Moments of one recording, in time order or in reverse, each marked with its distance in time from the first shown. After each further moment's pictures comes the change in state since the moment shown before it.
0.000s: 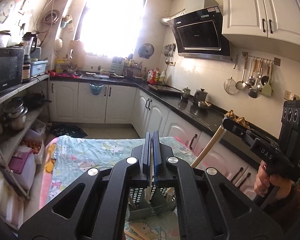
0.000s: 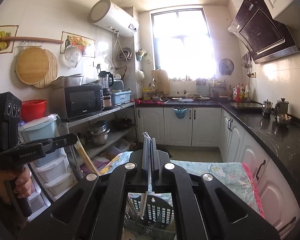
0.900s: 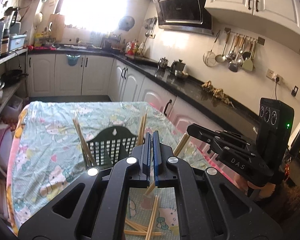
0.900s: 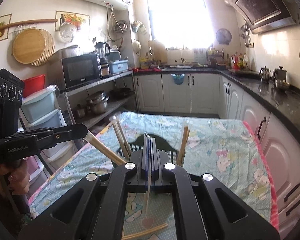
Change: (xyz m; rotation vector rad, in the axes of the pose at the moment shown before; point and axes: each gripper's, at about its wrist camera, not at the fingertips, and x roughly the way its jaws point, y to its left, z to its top) left arm 0.016 -0.044 -0.085 -0.018 0.178 -0.173; right arm -0.022 -0.003 -0.100 0.034 0.187 0.002
